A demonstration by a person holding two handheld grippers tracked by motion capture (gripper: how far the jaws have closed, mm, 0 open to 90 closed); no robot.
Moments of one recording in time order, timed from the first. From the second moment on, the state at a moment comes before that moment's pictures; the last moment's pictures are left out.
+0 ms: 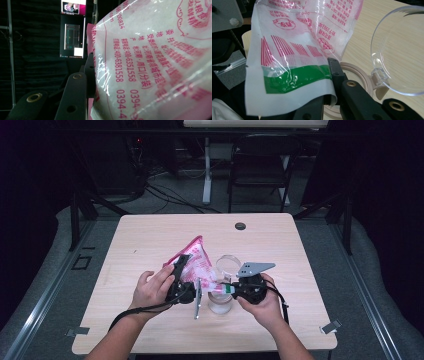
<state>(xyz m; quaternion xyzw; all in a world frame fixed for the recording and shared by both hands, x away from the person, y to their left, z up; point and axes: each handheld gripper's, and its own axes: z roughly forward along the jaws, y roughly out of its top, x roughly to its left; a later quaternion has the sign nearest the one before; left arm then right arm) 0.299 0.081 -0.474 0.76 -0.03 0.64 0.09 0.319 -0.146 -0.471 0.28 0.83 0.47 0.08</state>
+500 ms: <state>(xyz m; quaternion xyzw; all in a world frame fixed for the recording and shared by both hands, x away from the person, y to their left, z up) 0.298 0.077 -0.471 0.76 -0.03 0.64 0.09 0.320 -0.148 -0.472 0.29 0.83 0.47 0.08</state>
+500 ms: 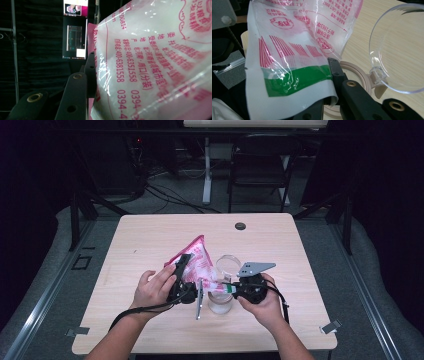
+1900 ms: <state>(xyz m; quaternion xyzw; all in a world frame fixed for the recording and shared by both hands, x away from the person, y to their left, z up) 0.296 0.077 -0.473 0.76 -0.04 0.64 0.09 0.322 -0.145 -0.477 0.29 0.84 0.46 0.07</state>
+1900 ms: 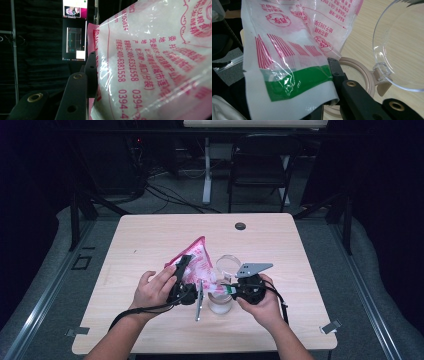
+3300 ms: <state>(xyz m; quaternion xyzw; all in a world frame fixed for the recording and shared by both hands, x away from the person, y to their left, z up) 0.294 0.081 -0.475 0.76 -0.04 0.65 0.09 0.322 -0.141 -0.482 0.29 0.84 0.46 0.07</state>
